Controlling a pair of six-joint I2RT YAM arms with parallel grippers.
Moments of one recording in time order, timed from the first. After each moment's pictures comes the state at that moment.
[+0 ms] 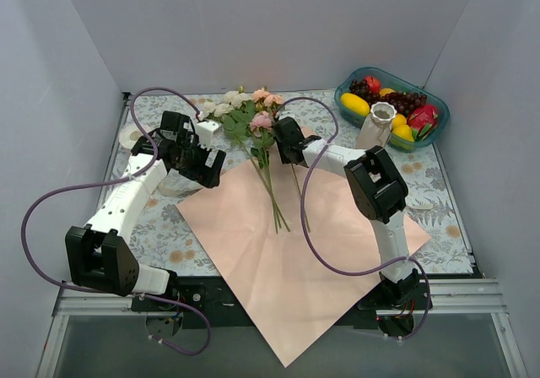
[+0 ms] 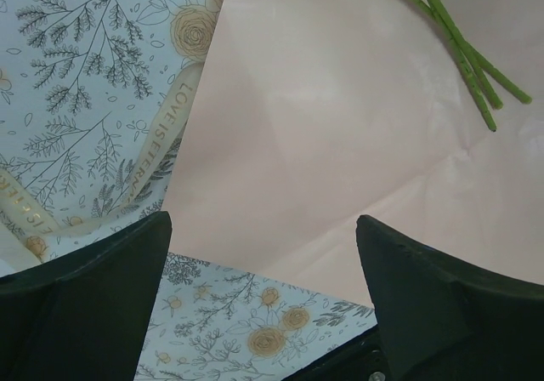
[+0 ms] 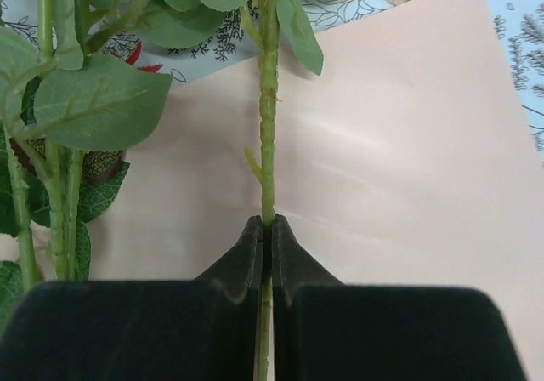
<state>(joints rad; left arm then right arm) -0.22 1.38 1.23 -0.87 0.27 0.25 0.67 2.15 1.52 -0.20 0.32 0.21</state>
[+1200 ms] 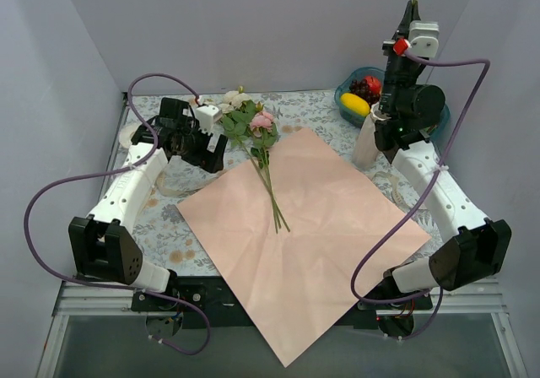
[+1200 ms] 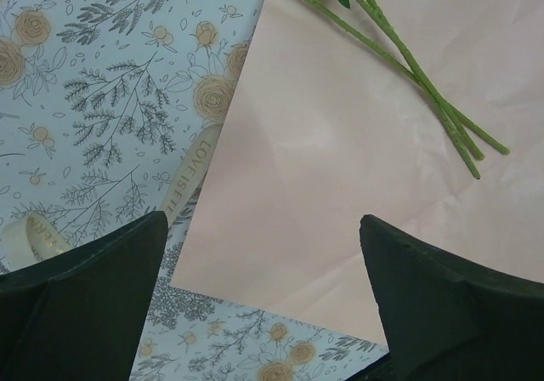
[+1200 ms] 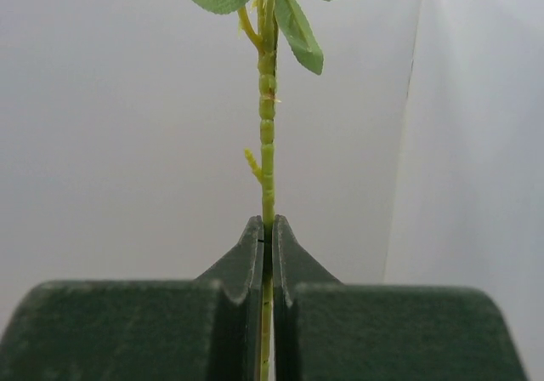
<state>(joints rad) -0.22 1.43 1.34 -0.83 0.30 0.23 0.39 1.40 1.42 0.84 0.36 -0.48</state>
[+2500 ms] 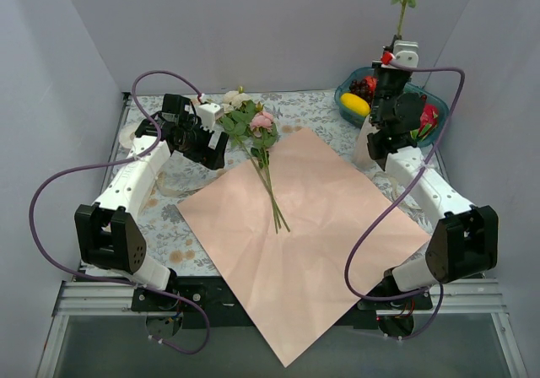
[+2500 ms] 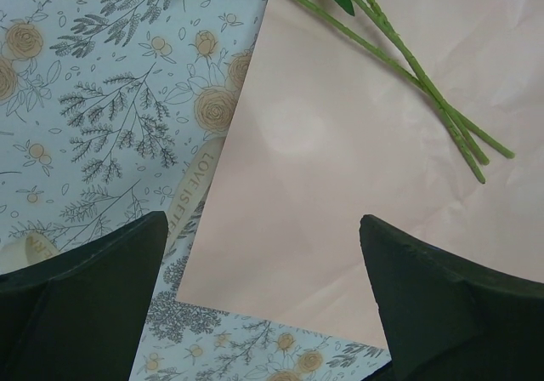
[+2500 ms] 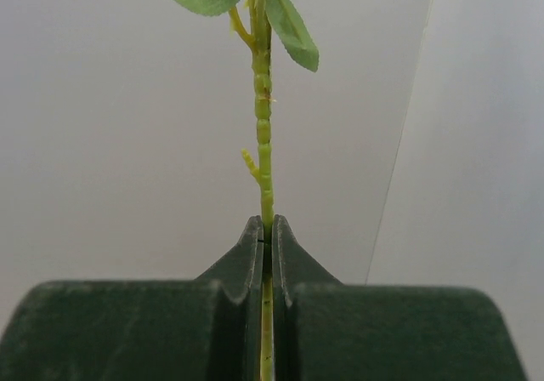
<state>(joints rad) -0.20 1.52 1.39 -0.83 0.33 0.26 0.31 1.45 1.20 0.94 0.41 -0.41</state>
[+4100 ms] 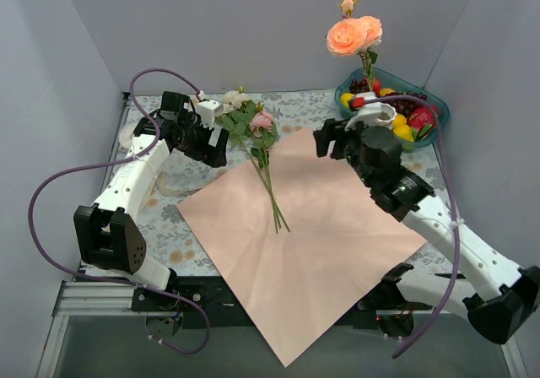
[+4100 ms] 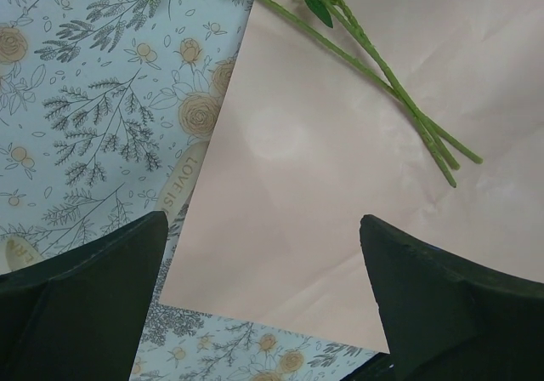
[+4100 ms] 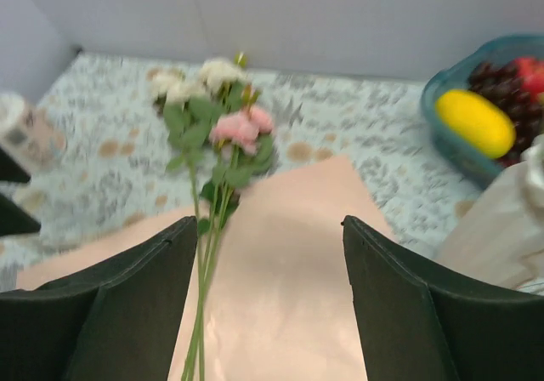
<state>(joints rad) -0.20 1.52 1.42 -0.85 0.37 0.22 0.64 0.99 1.05 -0.13 0.31 0.20</state>
